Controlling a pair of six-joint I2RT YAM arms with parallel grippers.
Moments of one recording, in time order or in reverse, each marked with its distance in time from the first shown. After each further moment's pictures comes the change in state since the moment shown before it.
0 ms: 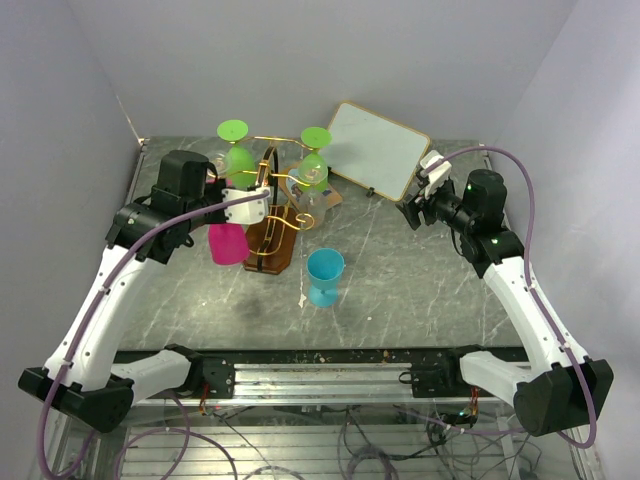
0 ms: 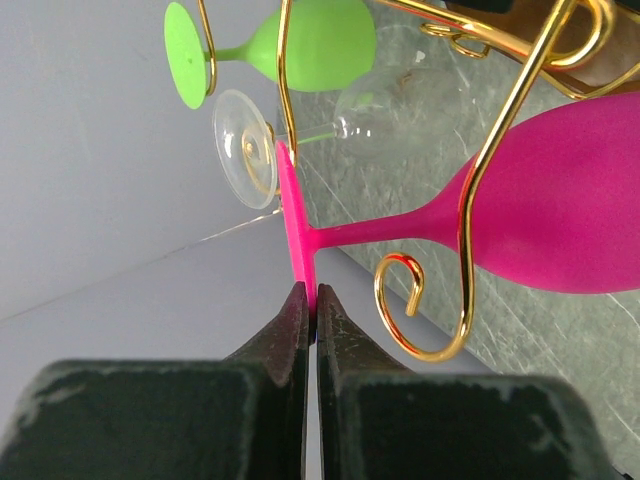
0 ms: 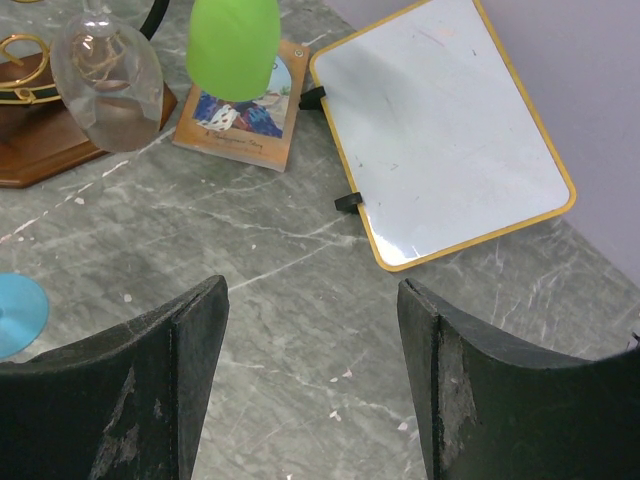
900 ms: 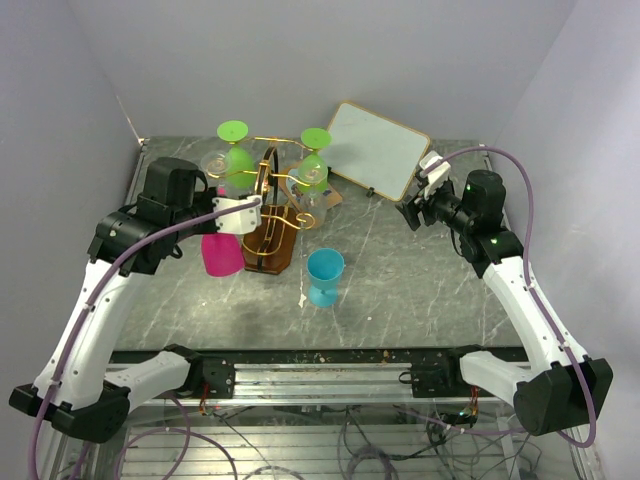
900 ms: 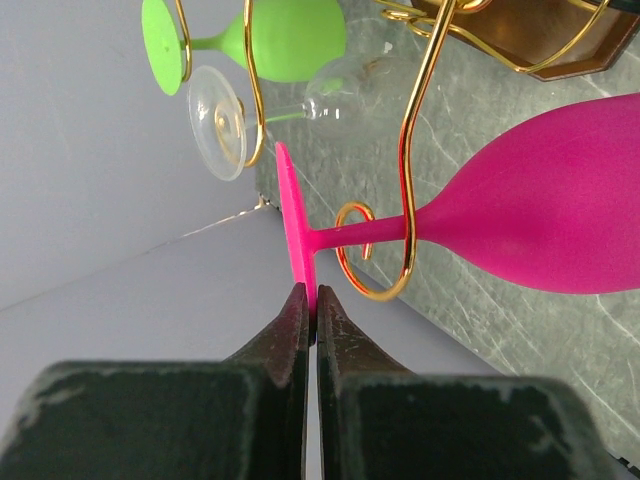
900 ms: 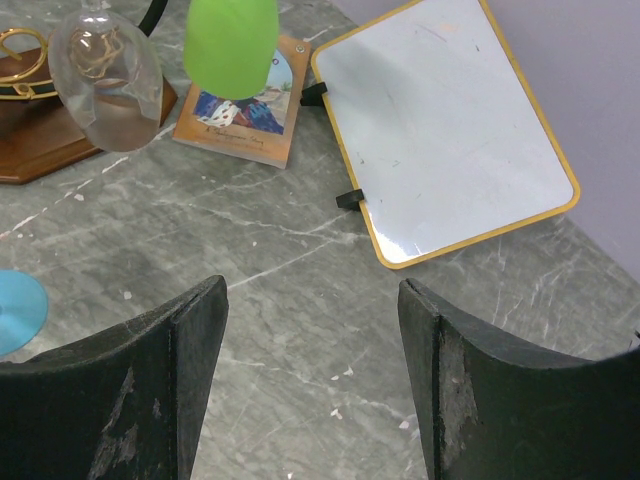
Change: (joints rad) left arm -0.003 -0.051 0.051 -0.139 0.020 -0.021; right arm 0.000 0.003 -0.006 0.001 0.000 -0.003
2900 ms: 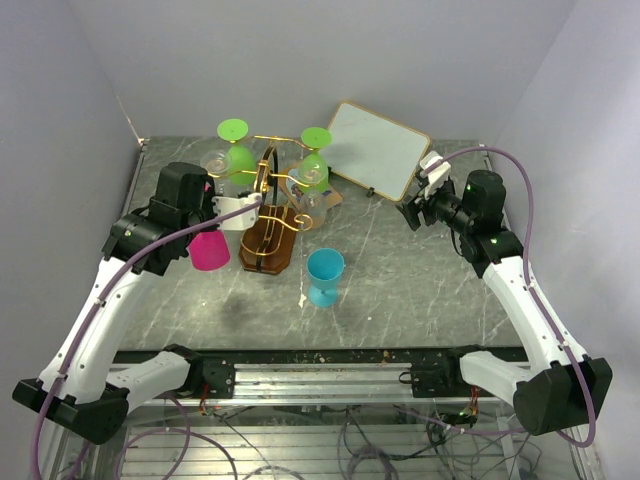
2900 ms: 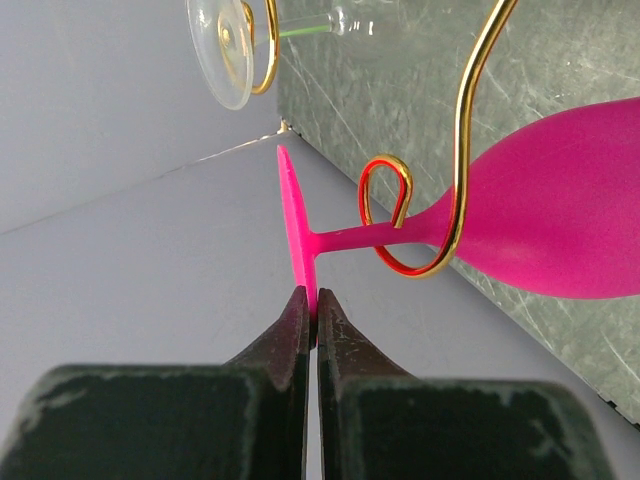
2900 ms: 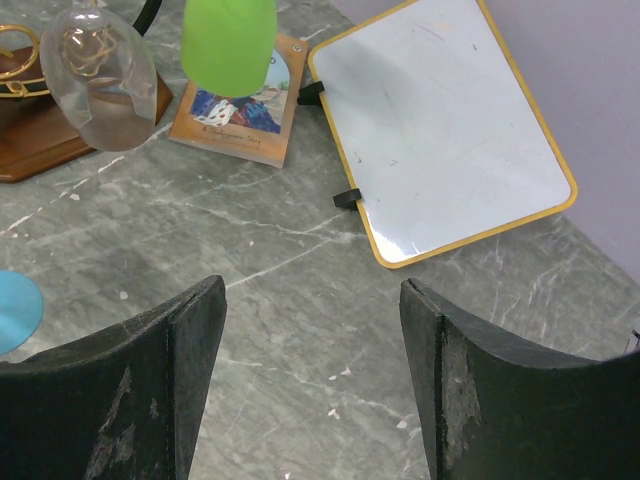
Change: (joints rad) left arm -0.011 -0.011 -0.107 0.102 -0.225 -0.002; right arm -0.005 0.003 -0.003 0.006 -0.001 -0.003
